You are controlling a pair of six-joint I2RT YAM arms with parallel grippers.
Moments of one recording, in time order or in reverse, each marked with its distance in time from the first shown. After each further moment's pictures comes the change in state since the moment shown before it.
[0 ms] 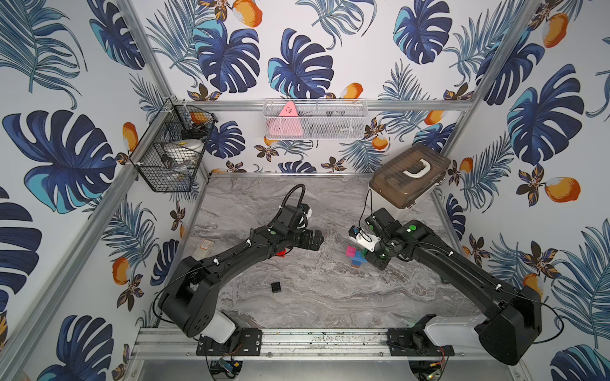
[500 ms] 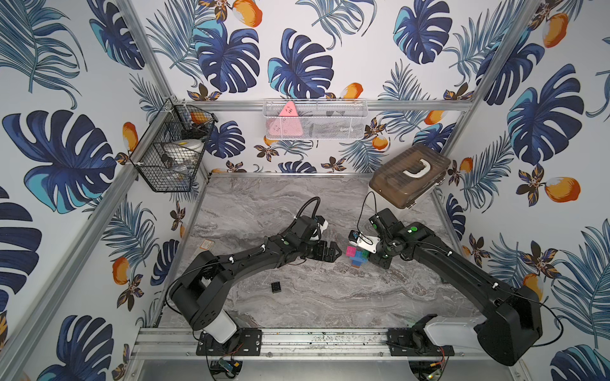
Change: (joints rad) left arm -0.122 0.079 -0.047 0.162 0.128 -0.179; right arm -0.061 0.018 -0.041 0.109 -0.065 -0.214
